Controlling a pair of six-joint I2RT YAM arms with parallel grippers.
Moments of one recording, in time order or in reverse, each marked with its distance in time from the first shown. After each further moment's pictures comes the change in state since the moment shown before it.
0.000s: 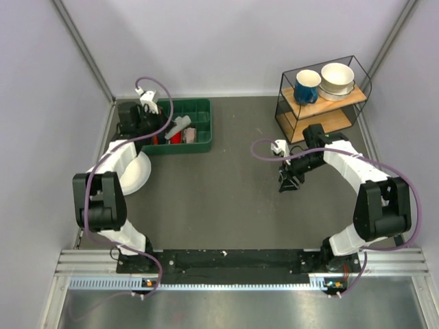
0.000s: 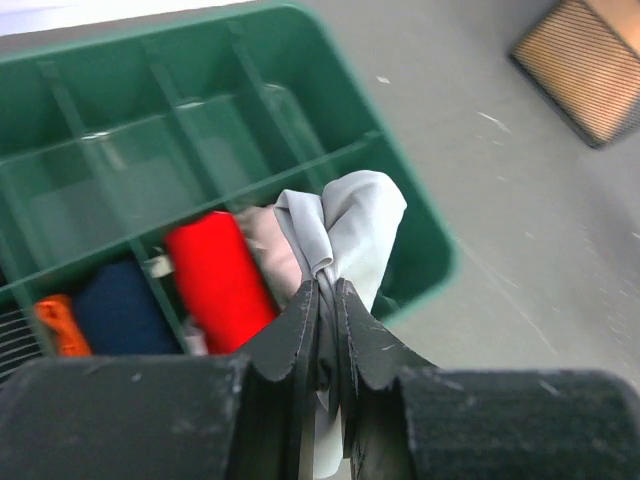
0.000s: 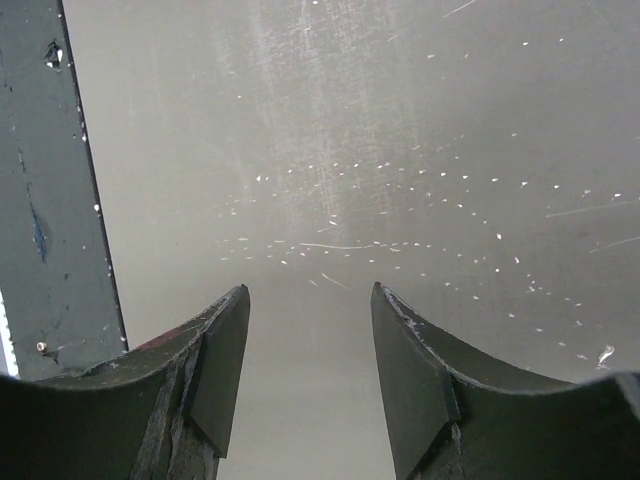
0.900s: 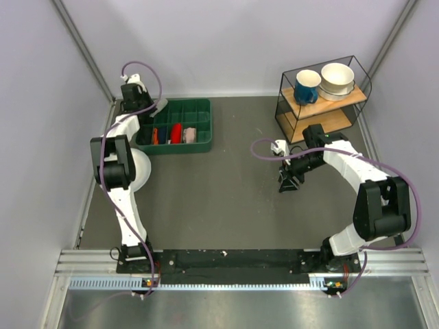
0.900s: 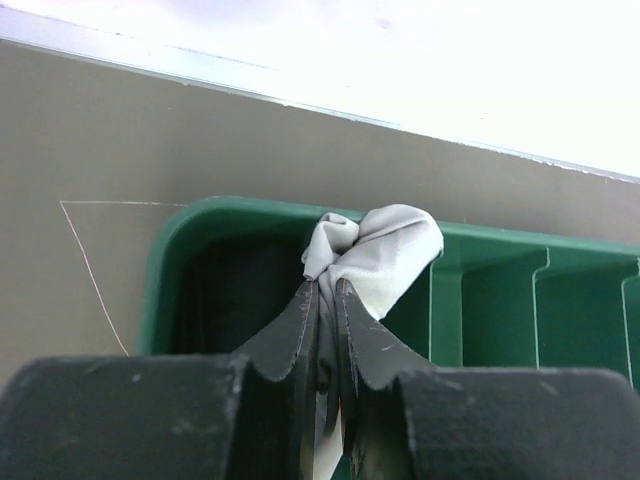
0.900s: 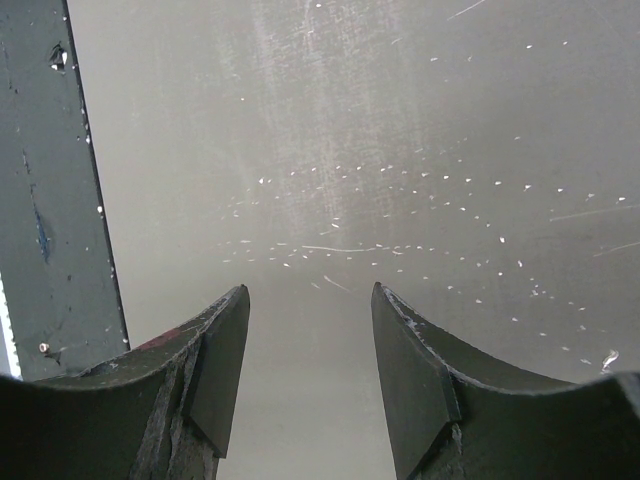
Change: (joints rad) left arm 0.079 0.581 0.584 -0.024 -0.500 -0.166; right arm 0.000 0.003 0.000 -0.002 -0.010 -0.002
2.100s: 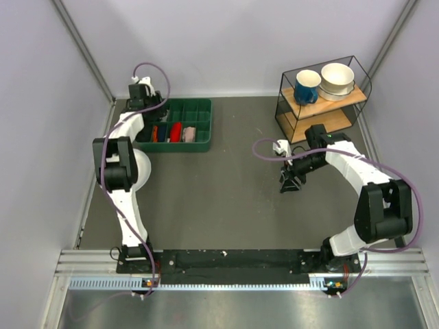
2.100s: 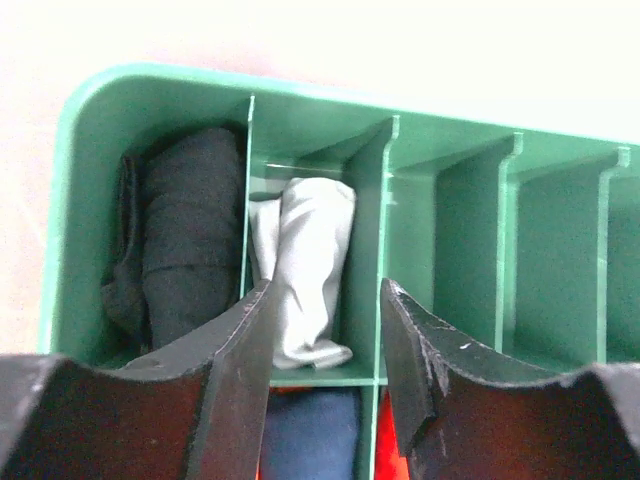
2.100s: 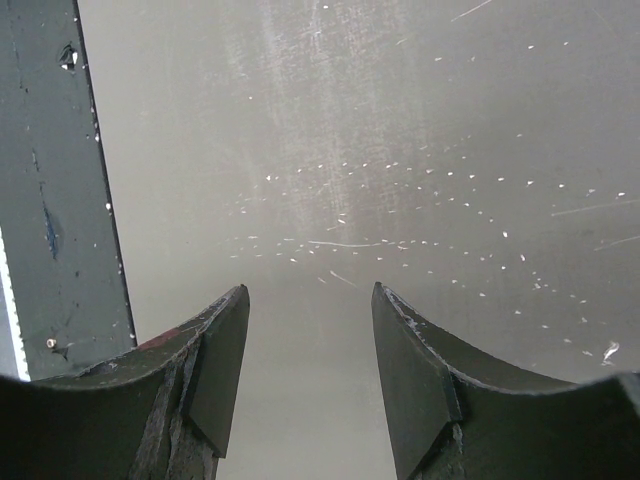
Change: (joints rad) left arm -0.050 0.000 0.040 -0.215 -0.005 0.039; right arm -0.014 -0.015 0.000 -0.028 -0.010 -0.020
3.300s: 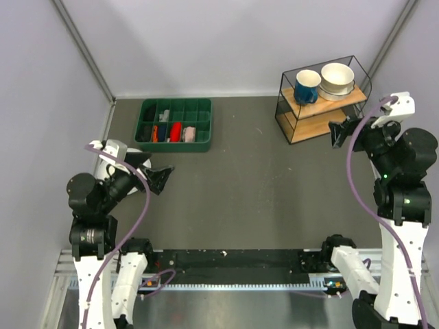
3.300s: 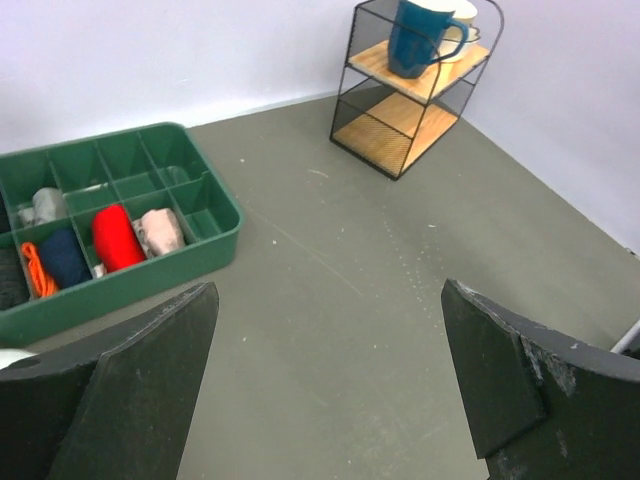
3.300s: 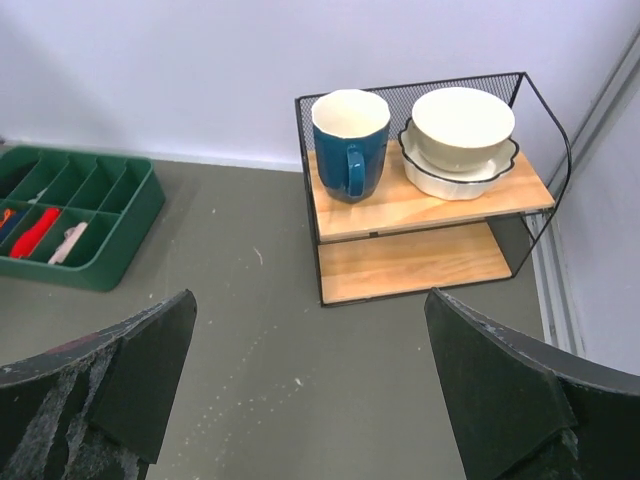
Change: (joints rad) left arm 0.005 -1.667 -0.783 -0.264 0.554 -0.005; right arm -0.280 -0.718 0.175 0.495 0.550 1.062
